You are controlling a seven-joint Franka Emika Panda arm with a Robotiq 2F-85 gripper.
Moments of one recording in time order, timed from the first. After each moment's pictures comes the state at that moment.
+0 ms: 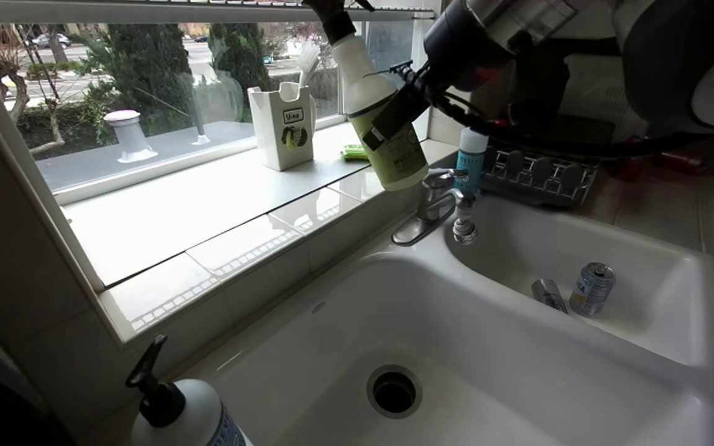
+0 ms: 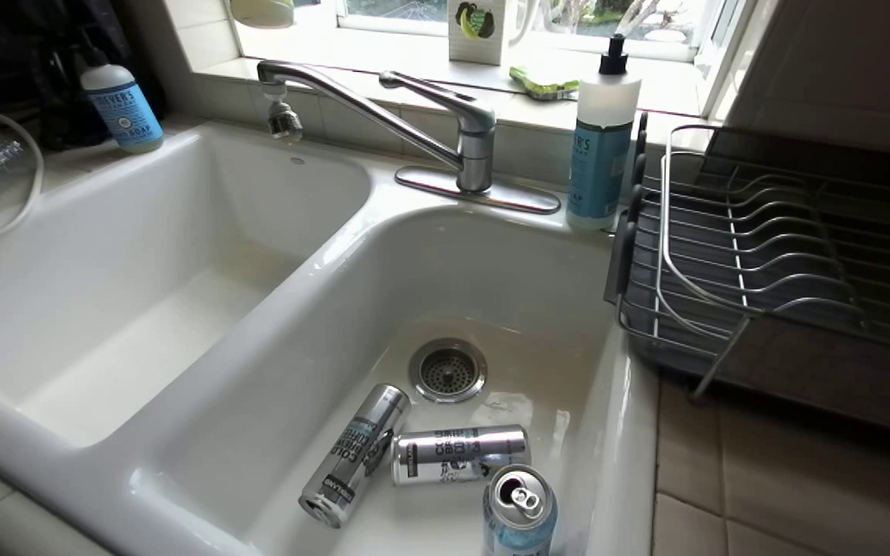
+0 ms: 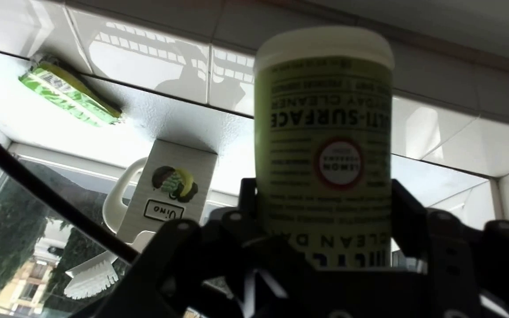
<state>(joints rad) 0.11 -0.27 0.19 -2.24 -0.41 2.71 0.31</state>
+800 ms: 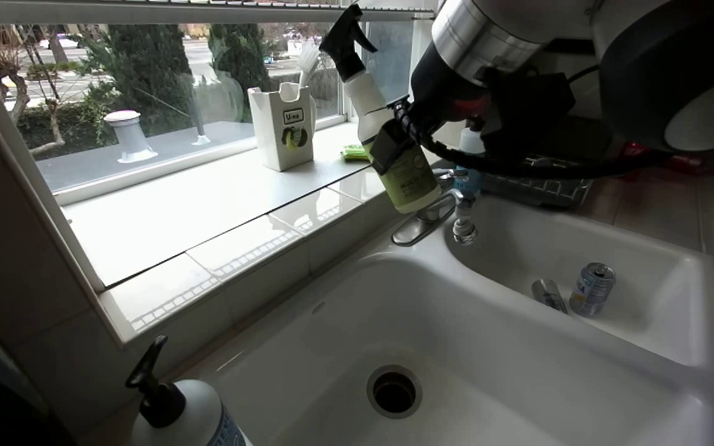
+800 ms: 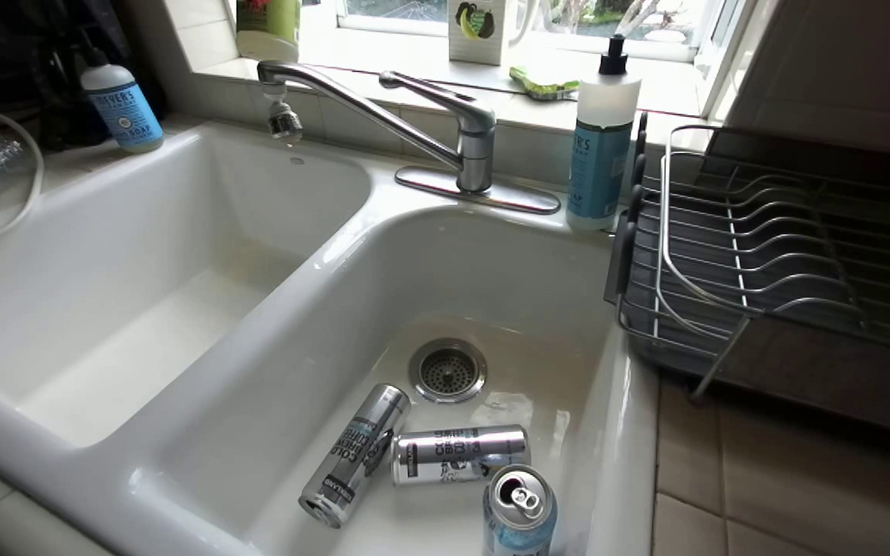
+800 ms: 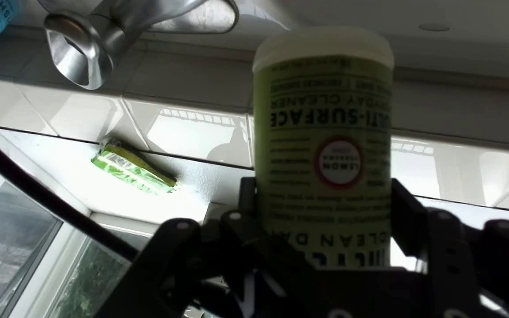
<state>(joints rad) 0.01 -0.22 0.32 -2.18 -0.57 2.48 0.63</state>
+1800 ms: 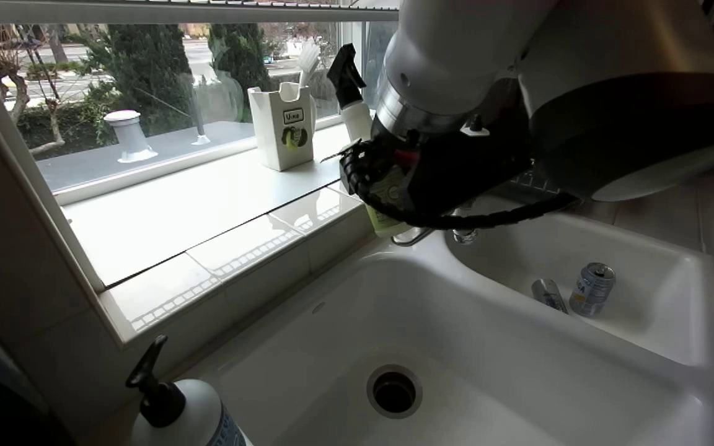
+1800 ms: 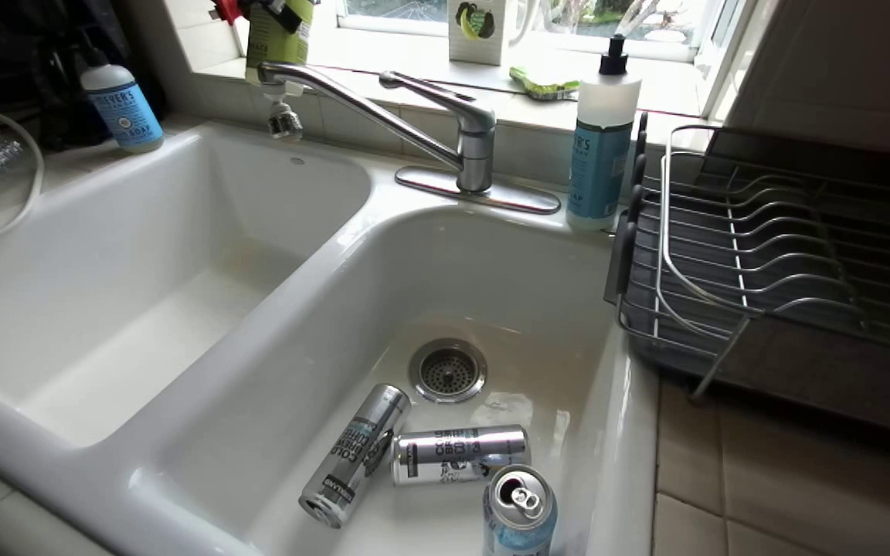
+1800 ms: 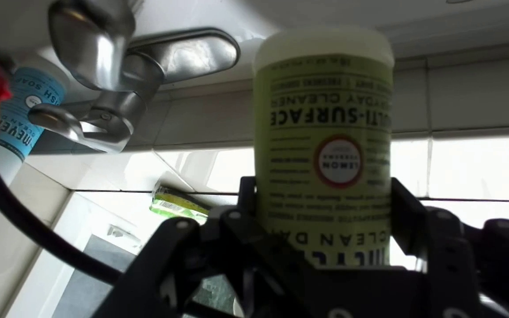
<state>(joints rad) 0.09 -0.05 0.34 -2.05 -0.83 2.26 1.16</state>
